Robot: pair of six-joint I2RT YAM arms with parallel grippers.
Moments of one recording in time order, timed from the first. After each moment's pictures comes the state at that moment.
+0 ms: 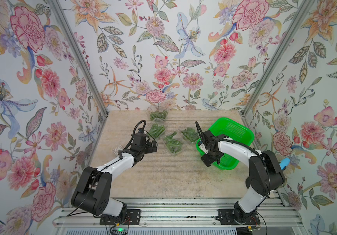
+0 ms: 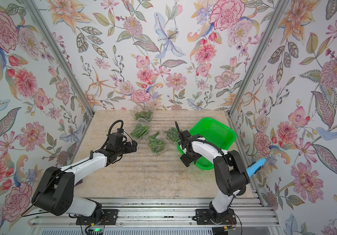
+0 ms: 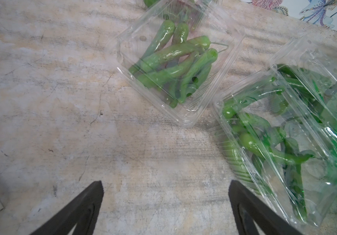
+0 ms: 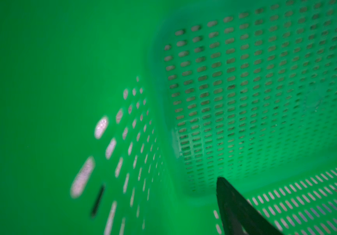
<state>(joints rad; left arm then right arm) -0.34 1.47 0.78 -0.05 -0.05 -0.39 0.46 1.69 1.17 -0.94 0.17 -0.19</state>
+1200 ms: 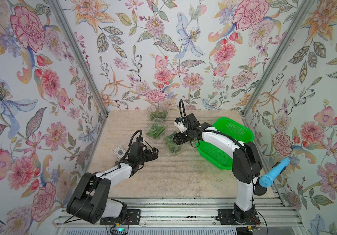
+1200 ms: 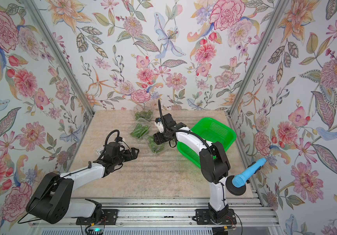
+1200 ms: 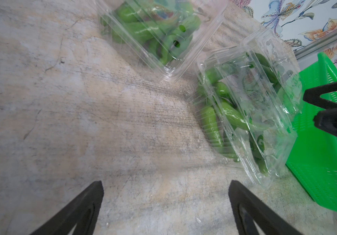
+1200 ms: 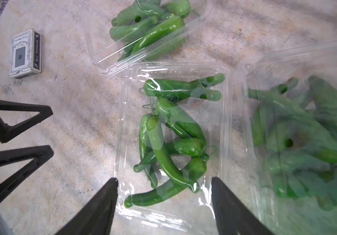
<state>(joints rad) -0.34 1.39 0.55 0.17 0.13 -0.55 0.60 1.99 1.64 -0.61 -0.20 0.09</state>
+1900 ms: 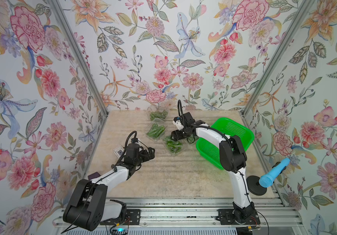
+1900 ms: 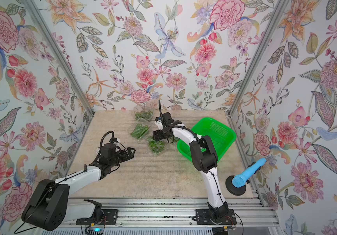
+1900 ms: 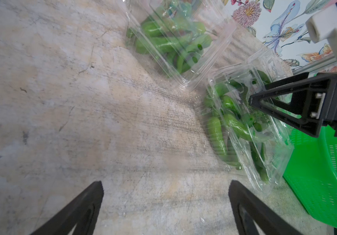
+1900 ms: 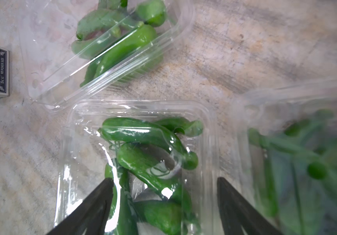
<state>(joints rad) -0.28 1.31 0.49 0.17 0.13 -0.59 0.56 2.24 1.84 -0.60 -0.28 0.09</state>
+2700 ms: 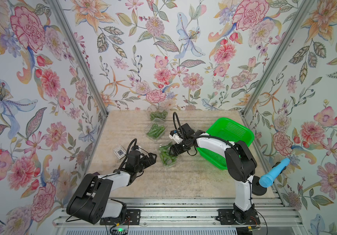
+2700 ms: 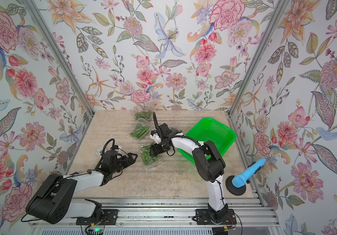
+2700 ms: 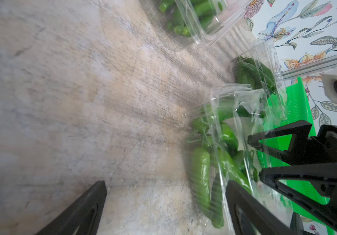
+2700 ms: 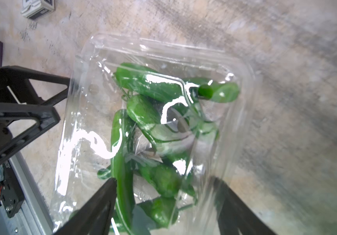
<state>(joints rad) -0.32 1.40 0.35 0.43 0.22 -0.80 0.67 2.01 1.48 -0.58 -0.39 0.08</state>
